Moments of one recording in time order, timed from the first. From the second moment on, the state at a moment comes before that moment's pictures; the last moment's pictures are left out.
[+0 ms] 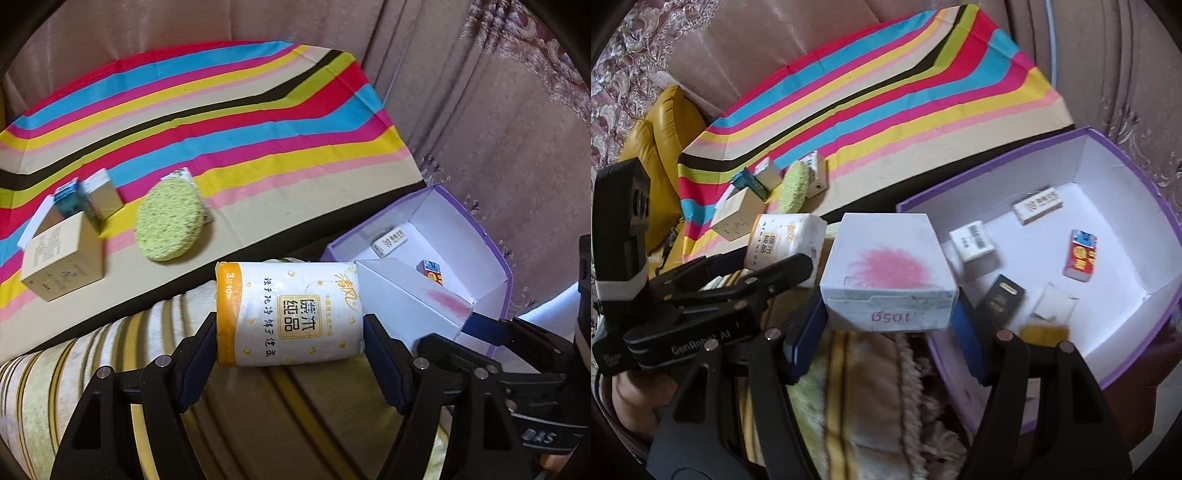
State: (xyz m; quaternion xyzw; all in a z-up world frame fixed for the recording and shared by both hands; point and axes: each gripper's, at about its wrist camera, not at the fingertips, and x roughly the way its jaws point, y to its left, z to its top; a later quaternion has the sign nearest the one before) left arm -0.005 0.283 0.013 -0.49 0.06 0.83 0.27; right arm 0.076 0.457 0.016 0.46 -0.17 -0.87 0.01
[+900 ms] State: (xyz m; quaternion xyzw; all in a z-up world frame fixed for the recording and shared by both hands) left arm -0.003 0.368 0.009 -0.50 0.06 0.78 0.37; right arm 0.095 0.549 -0.001 0.47 -0.15 -0.85 -0.19
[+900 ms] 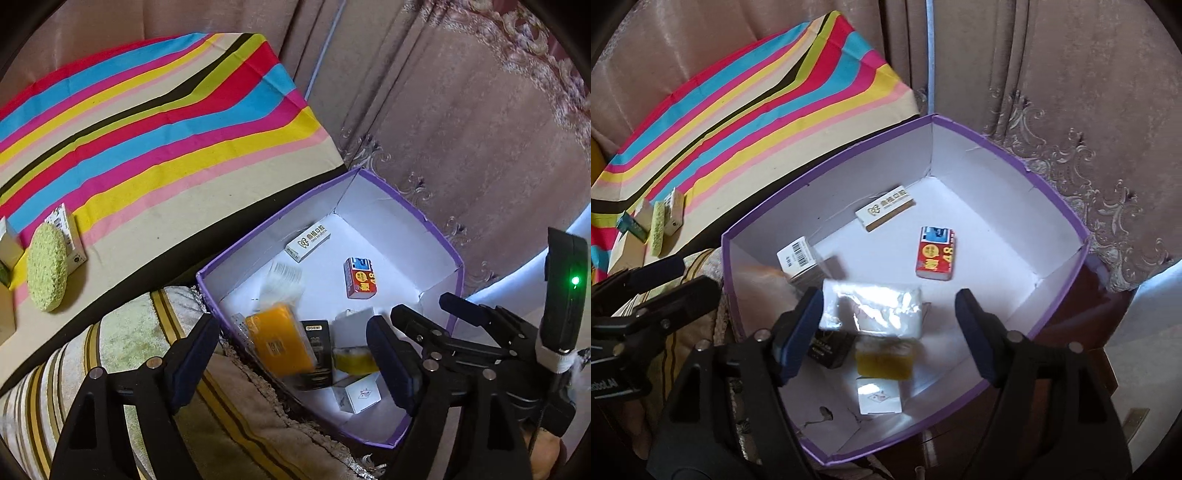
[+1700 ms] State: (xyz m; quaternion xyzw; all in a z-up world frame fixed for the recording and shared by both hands) left arm -0.028 0.250 0.030 -0.47 -0.01 0.84 0.28; right arm 0.065 0.488 0.011 0.48 -0.11 -0.86 -0.12
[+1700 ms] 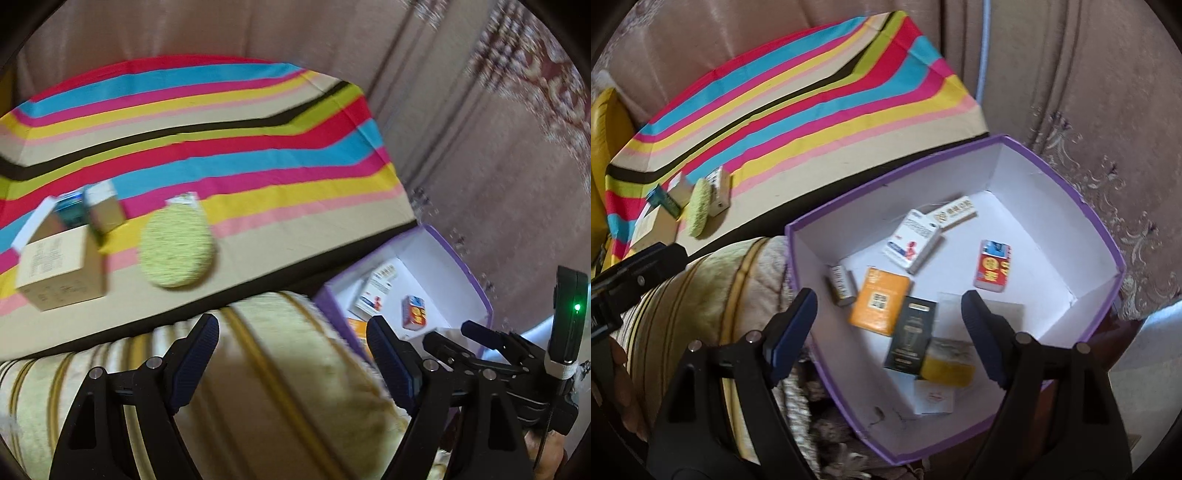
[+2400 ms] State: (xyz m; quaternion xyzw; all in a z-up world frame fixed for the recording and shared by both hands) left arm -0.072 0.111 0.029 -0.45 -0.10 0.88 0.12; right arm 0.008 0.389 0.019 0.48 -0.03 -0.88 -0.03
